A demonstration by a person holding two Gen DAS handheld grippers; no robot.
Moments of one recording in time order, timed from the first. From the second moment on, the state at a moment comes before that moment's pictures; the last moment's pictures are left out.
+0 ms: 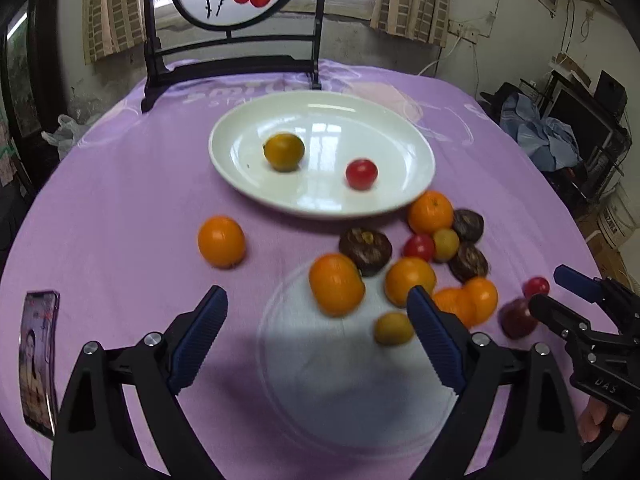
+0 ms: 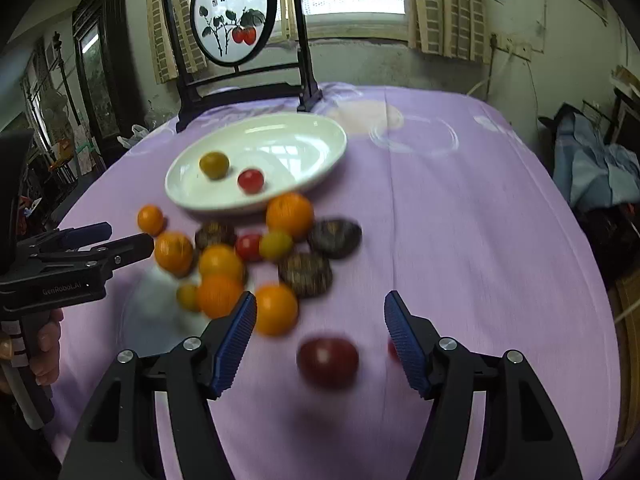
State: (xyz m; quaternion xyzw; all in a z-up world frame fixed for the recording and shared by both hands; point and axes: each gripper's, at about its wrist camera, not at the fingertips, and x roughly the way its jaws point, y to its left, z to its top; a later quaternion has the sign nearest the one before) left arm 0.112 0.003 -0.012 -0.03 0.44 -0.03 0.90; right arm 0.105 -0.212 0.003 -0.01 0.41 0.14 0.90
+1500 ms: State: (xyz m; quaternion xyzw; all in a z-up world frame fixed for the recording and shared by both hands) left arm 0.119 0.012 -0.050 -0.07 0.50 -0.04 0.86; right arm 0.066 -0.212 -0.033 0.01 0.46 0.15 0.88
